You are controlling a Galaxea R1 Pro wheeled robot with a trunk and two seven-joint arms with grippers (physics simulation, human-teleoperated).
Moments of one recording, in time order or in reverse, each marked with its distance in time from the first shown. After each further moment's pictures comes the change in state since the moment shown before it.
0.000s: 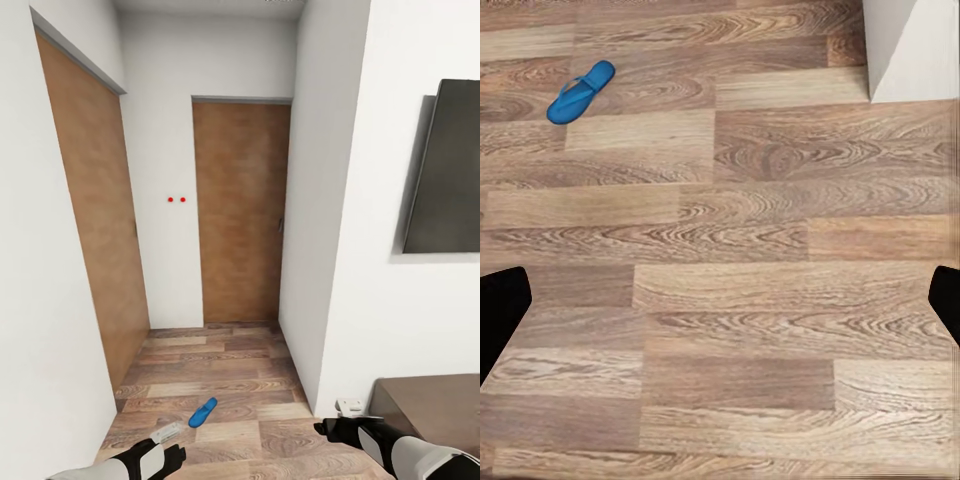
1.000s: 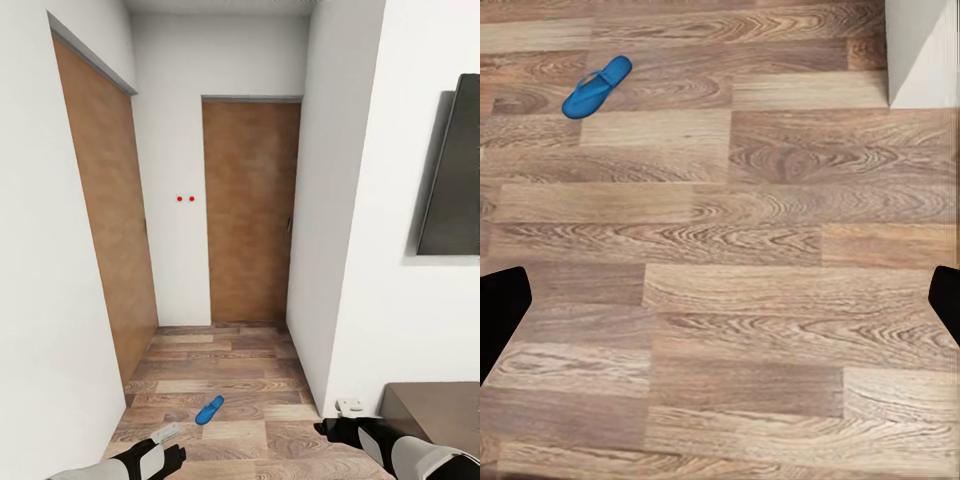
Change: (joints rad) left arm 0.000 0.000 0.000 0.000 0.000 0.000 0.000; right arm 0.000 0.000 0.000 0.000 0.000 0.000 0.000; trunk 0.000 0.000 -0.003
